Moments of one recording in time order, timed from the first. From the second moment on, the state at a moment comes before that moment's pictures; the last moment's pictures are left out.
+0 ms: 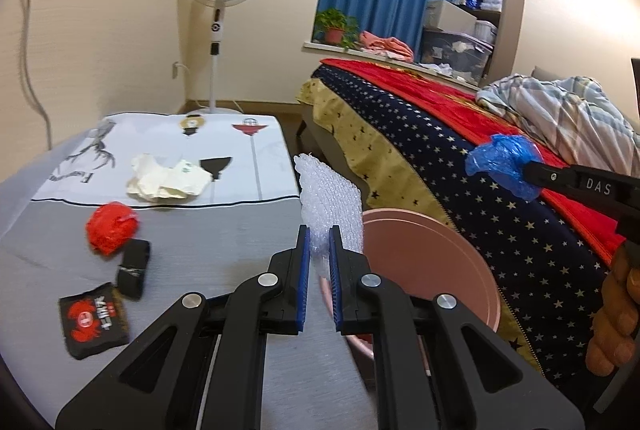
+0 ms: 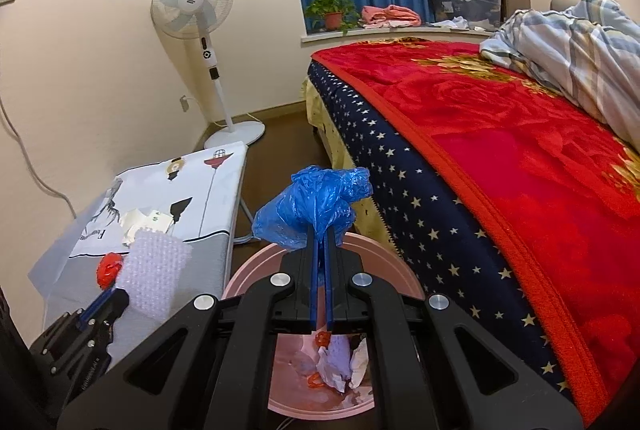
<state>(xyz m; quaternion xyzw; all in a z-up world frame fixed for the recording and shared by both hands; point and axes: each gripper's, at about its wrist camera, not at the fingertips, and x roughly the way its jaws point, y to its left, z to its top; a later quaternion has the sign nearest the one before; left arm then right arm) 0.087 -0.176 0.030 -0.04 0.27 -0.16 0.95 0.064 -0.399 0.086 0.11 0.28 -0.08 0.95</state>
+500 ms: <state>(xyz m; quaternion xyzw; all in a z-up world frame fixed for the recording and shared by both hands) 0.099 -0.215 0.014 -0.03 0.29 -0.19 0.94 0.069 -0.409 0.079 0.12 0.29 -0.09 0.94</state>
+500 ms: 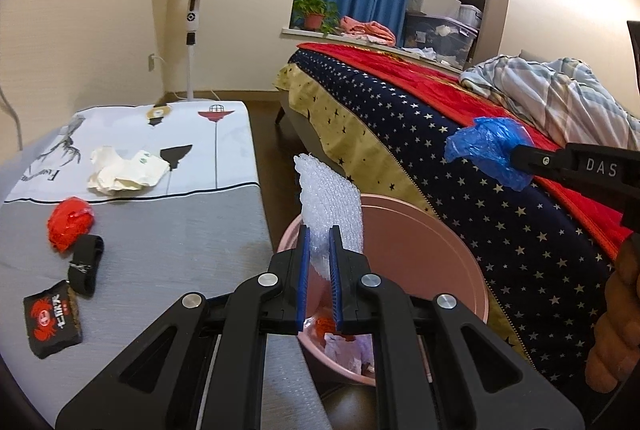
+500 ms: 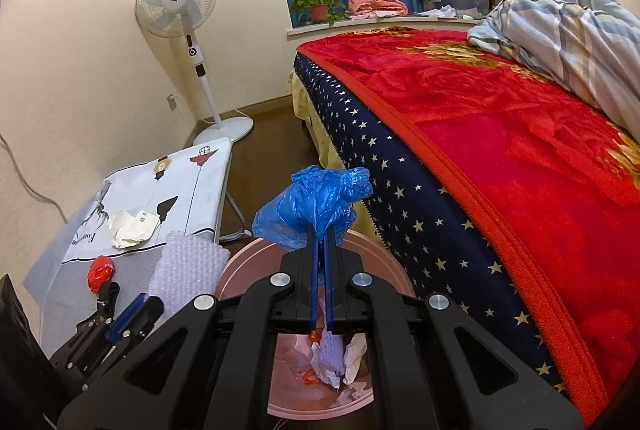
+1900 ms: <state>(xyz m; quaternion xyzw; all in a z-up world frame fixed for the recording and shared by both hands) 0.071 -0.027 -0.003 -0.11 0.31 0.02 0.94 0.086 -0.310 0.082 0.09 0.28 0.01 0.96</state>
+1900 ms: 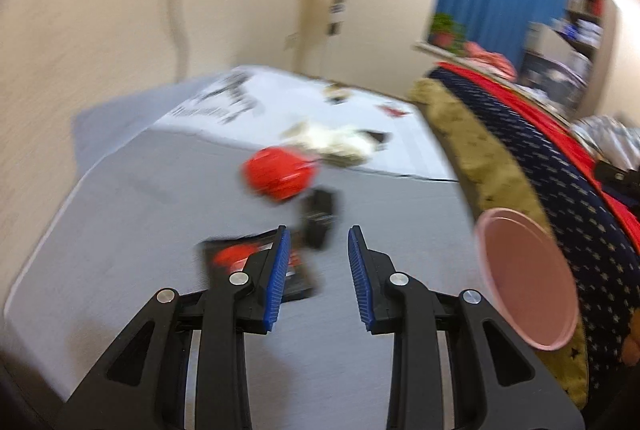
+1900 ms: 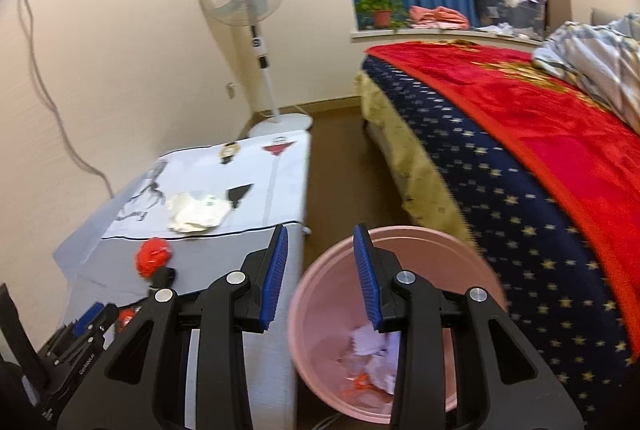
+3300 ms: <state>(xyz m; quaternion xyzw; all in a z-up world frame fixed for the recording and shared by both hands) 0.086 0.049 -0.036 -0.20 0.35 0.05 0.91 0.176 -0.107 -0.039 0.05 0.43 0.19 0.88</state>
